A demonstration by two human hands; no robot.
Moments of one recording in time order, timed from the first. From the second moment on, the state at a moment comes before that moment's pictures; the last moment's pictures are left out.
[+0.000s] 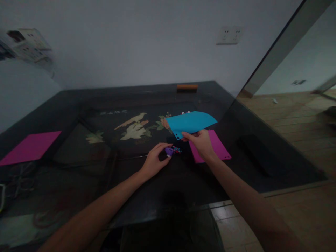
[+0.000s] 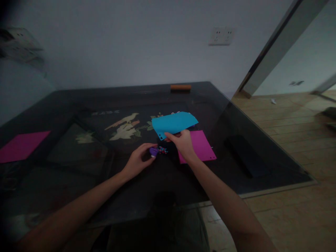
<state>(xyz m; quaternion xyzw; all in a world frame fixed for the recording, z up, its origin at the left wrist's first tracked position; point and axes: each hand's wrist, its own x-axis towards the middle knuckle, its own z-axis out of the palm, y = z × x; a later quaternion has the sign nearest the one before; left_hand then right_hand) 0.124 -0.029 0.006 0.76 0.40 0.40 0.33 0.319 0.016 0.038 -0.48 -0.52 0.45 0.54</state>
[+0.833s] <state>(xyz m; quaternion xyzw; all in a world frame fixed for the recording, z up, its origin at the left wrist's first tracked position) 0.116 -0.009 0.006 0.45 0.46 0.52 0.57 0.356 0.030 0.064 -0.39 -0.43 0.37 0.73</state>
